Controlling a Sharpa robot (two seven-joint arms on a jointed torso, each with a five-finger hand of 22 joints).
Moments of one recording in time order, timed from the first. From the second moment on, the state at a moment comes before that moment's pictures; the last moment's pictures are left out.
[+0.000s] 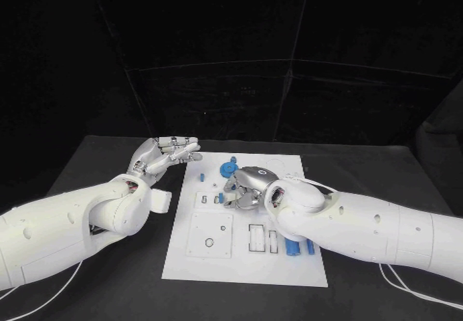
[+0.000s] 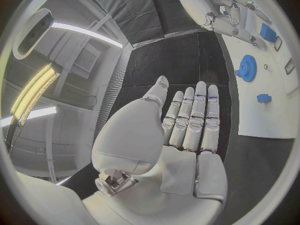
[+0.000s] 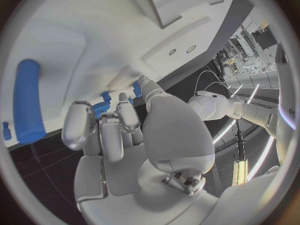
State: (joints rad) left arm 1.14 -0.92 -0.02 1.54 -0.07 -0.34 0.56; left_hand 1.38 0.03 0.02 0.03 0.06 0.96 0.22 0.07 0.07 1.05 0.17 0.08 0.07 1.09 0.14 0.13 0.11 0.17 0.86 0.25 0.22 0.07; right arm 1.14 -0.53 -0.05 1.45 -1.57 -0.31 -0.29; right_hand 1.28 -0.08 0.13 0.09 0.21 0.91 0.16 0.07 0.07 1.38 0.08 1.22 1.29 1.47 -0.01 1.53 1.31 0.09 1.37 0.09 1.40 1.13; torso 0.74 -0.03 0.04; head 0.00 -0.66
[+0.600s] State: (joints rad) left arm 1.19 -0.92 -0.02 1.50 -0.36 -0.23 0.22; left_hand 1.24 0.05 -0.06 0.13 0.06 1.09 0.10 0.18 0.11 1.36 0.02 0.39 0.30 1.47 -0.04 1.27 1.18 0.17 1.33 0.06 0.60 0.26; right arm 1.22 -0.81 -0.05 1.67 -1.34 -0.37 -0.12; right_hand 1.34 -0.07 0.10 0.09 0.23 0.94 0.15 0.11 0.08 1.28 0.06 1.07 1.14 1.46 -0.01 1.44 1.31 0.10 1.27 0.09 1.29 0.93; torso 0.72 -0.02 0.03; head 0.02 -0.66
